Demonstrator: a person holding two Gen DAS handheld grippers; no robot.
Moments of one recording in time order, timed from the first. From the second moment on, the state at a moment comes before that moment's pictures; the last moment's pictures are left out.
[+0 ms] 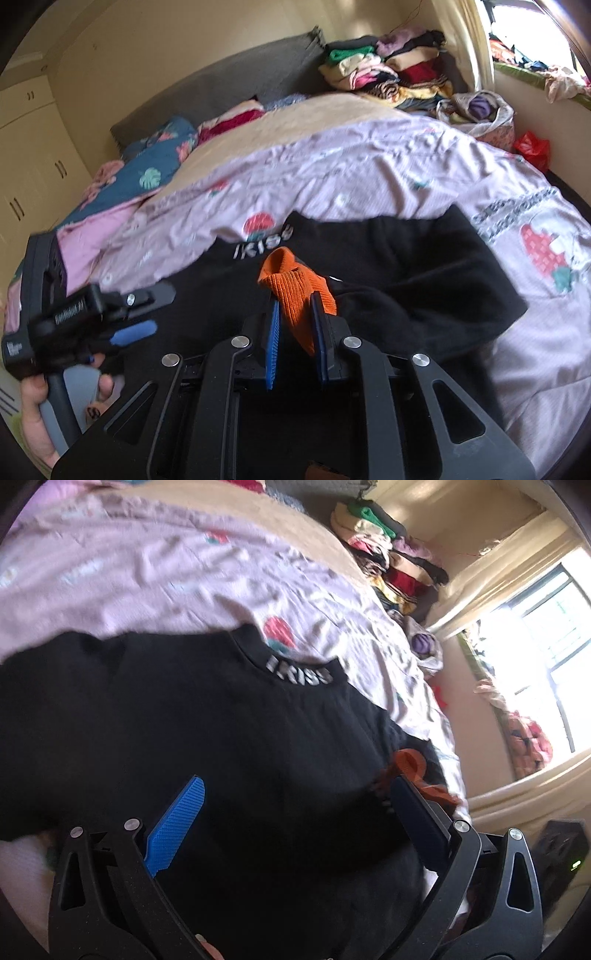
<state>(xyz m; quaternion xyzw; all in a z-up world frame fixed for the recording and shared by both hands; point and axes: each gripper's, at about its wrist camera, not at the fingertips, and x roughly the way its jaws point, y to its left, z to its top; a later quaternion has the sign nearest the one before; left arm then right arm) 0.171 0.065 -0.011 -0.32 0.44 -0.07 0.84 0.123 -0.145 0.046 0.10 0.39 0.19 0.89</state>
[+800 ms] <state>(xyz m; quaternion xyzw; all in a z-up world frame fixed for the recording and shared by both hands) 0.178 -0.026 -0.054 -0.29 0.50 -0.13 0.80 0.078 -0.269 0.023 0.22 0.41 0.12 0.88</state>
